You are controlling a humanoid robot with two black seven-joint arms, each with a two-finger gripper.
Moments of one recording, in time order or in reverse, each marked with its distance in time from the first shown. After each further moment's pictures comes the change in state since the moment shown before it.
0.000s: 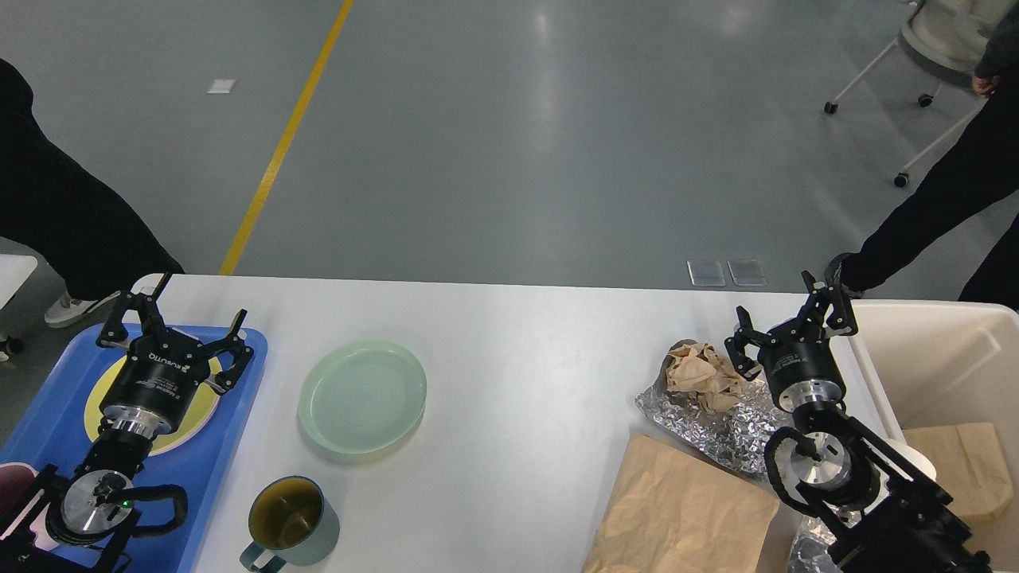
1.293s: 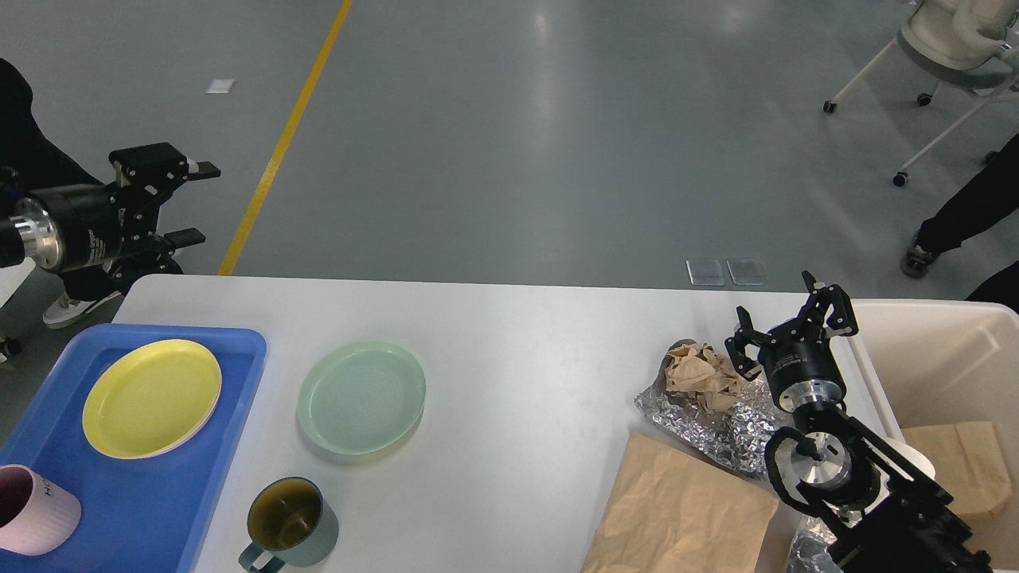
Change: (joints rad) left arm -1.128 0.637 1.614 -0.001 0.003 -0.049 0.005; right arm 0.000 -0.001 0.000 0.000 0.000 0.000 0.000
